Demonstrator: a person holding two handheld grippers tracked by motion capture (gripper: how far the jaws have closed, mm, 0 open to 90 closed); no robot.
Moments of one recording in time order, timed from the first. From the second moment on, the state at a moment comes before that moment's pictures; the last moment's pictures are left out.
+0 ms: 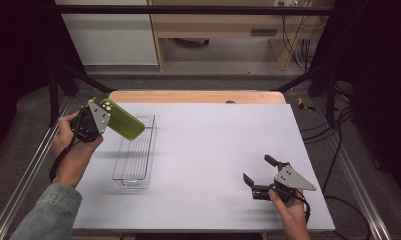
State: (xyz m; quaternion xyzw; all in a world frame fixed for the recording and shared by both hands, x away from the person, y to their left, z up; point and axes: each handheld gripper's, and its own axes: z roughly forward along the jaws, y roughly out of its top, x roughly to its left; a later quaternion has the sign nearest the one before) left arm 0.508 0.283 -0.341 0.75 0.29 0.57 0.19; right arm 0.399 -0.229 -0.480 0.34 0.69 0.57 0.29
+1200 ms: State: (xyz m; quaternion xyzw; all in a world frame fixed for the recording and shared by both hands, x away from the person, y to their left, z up) left arm 0.516 0.268 -0.352 0.76 0.24 0.59 0.14; right arm 0.399 -0.219 -0.482 0.32 0.70 0.56 0.30
